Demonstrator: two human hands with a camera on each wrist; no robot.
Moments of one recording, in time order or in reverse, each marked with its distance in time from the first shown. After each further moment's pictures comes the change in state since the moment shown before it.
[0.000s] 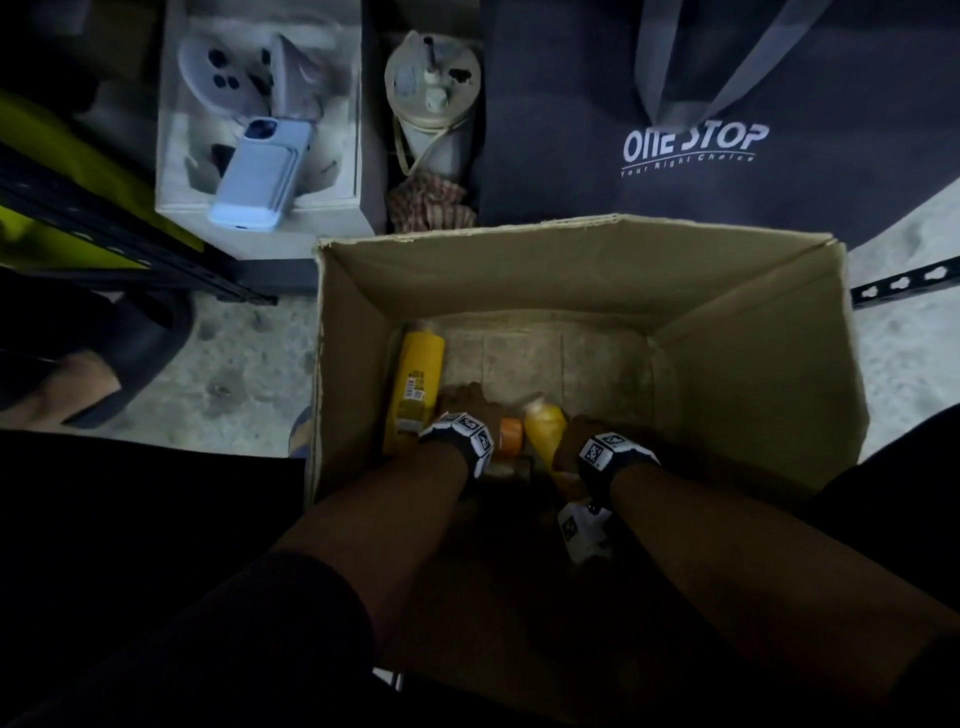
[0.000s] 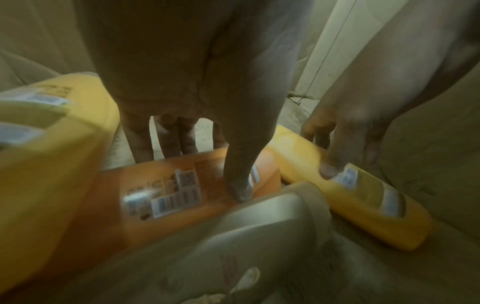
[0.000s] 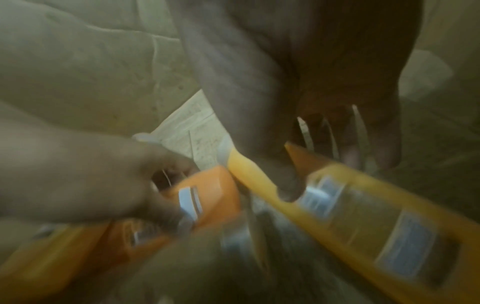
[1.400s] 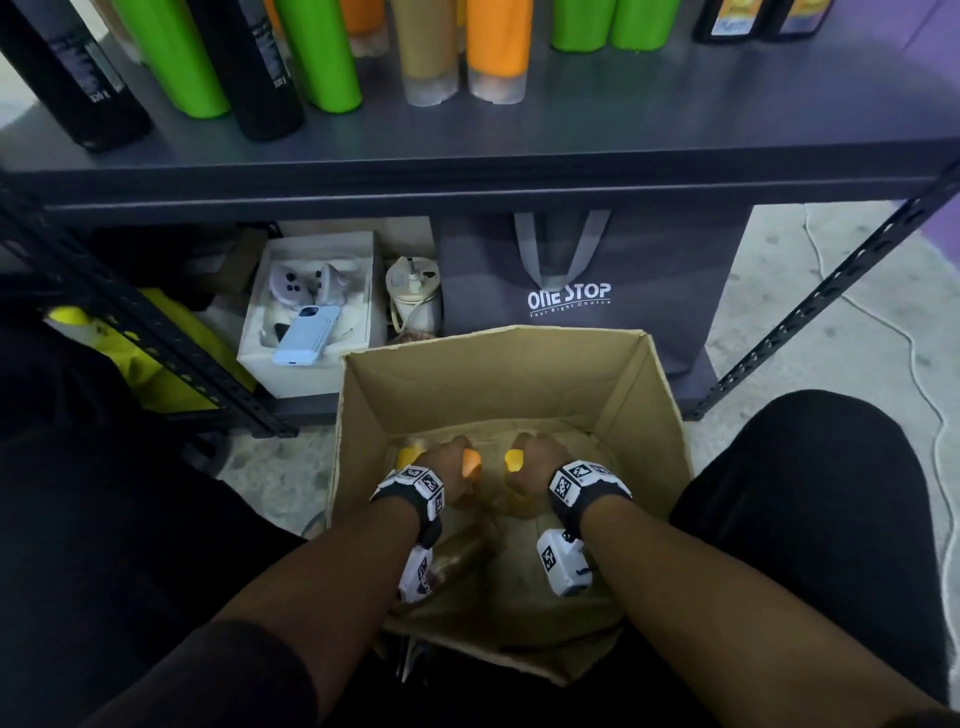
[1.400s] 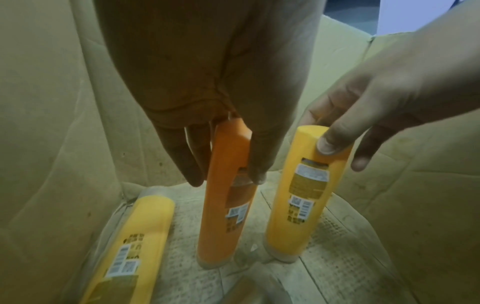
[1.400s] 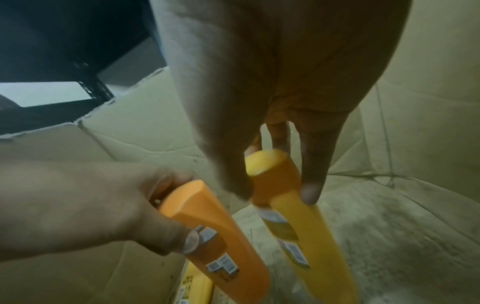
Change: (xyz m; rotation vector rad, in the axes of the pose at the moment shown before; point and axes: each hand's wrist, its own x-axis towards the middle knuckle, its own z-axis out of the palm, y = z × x) left_hand -0.092 -0.005 -0.054 -0.507 0.424 -0.072; right_hand -0.103 -0.014 -0.052 0.159 0.523 -0.244
